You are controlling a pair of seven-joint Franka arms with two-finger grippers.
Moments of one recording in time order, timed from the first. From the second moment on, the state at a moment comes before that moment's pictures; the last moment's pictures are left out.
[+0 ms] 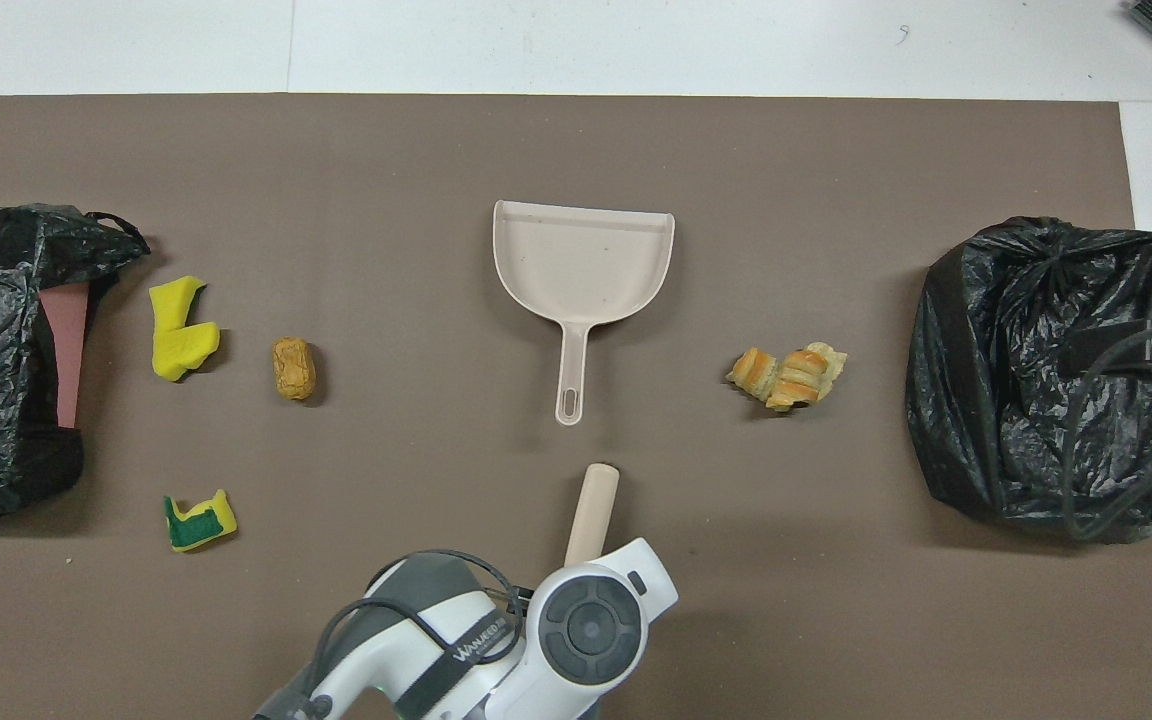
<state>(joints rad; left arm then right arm) -0.93 0.05 -0.02 -2.22 -0.13 2.13 -0.57 0.03 -0.13 -0.06 -1.69 0.01 1.58 0.13</state>
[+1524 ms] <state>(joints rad) -0.32 -0.10 0.00 -2.23 0.13 1.62 -0.91 0.48 0.37 0.10 -1.74 0.00 2.18 0.75</state>
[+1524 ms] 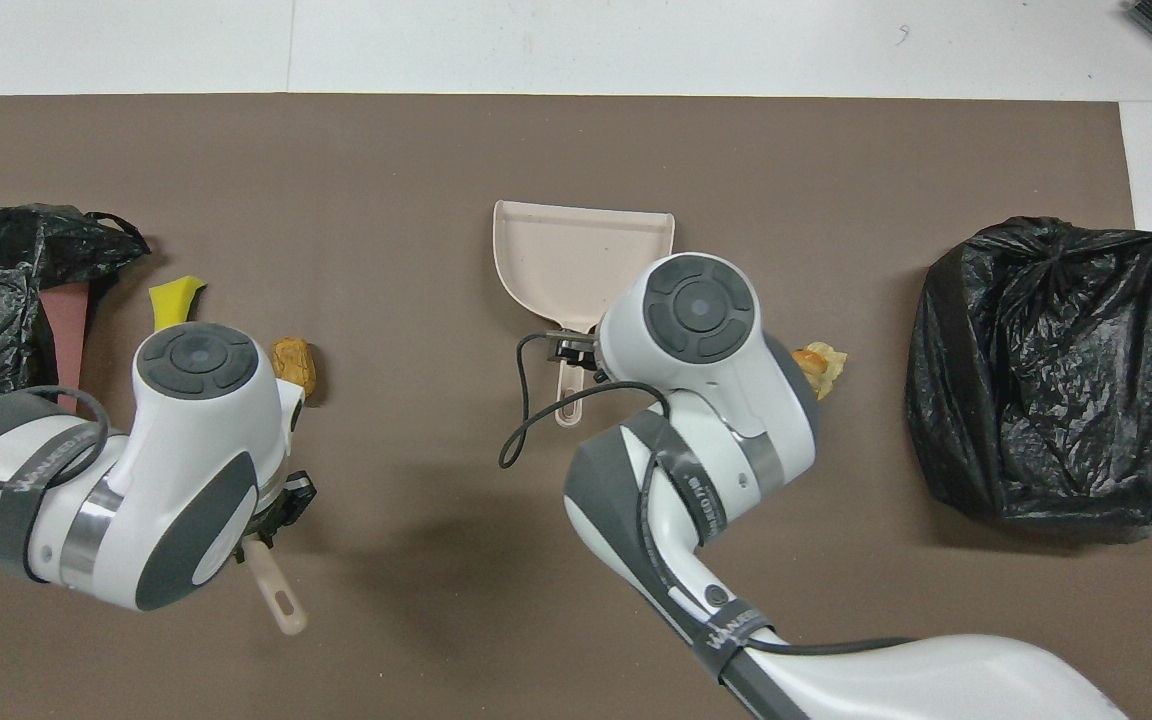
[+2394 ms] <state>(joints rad) -0.23 -0.28 0.00 -2.56 0.11 1.94 -0.72 0.50 0.41 0.10 -1.73 -0.02 2.22 0.76</state>
